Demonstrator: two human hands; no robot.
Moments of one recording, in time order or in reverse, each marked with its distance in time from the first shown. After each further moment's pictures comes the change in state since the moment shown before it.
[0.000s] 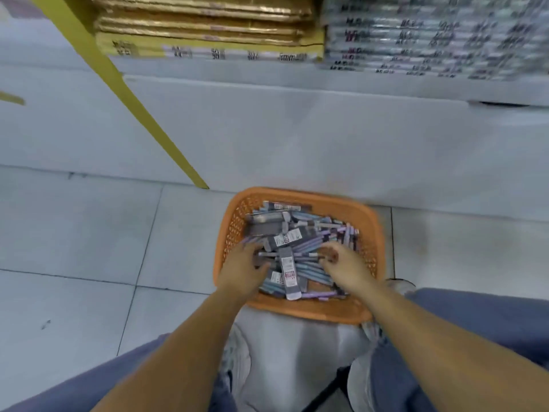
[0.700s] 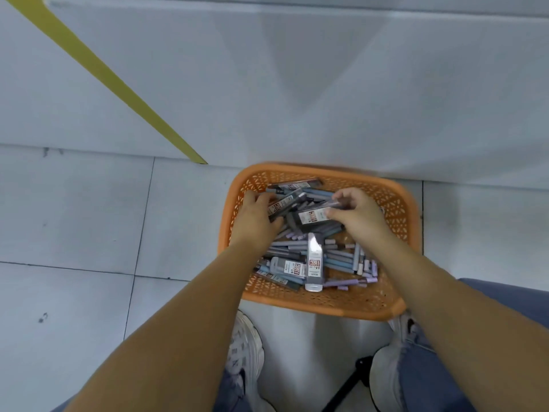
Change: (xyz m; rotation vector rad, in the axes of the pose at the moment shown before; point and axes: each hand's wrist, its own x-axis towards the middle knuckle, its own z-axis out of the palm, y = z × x) left_hand 0.079 -0.004 0.005 0.030 0.056 0.039; right_hand 0.057 -0.029 -0.001 0.505 0.129 0.092
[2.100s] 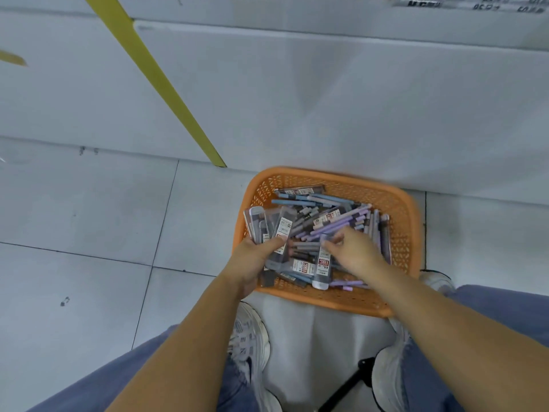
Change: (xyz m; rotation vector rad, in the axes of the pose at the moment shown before) left_hand -0.075 -0.019 -0.012 -1.203 -0.237 -0.380; right_hand -0.041 0.017 0.018 -0.759 -0.130 -0.058
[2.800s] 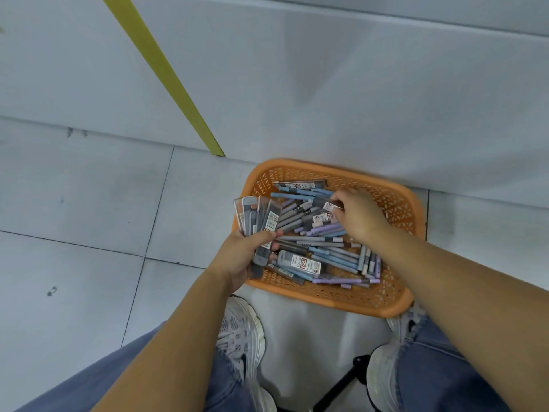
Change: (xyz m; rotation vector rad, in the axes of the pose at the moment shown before) left_hand 0.001 0.006 -0.013 -0.062 0.016 -0.040; right_hand 0.050 -0.005 -0.031 -0.247 0.160 -0.282
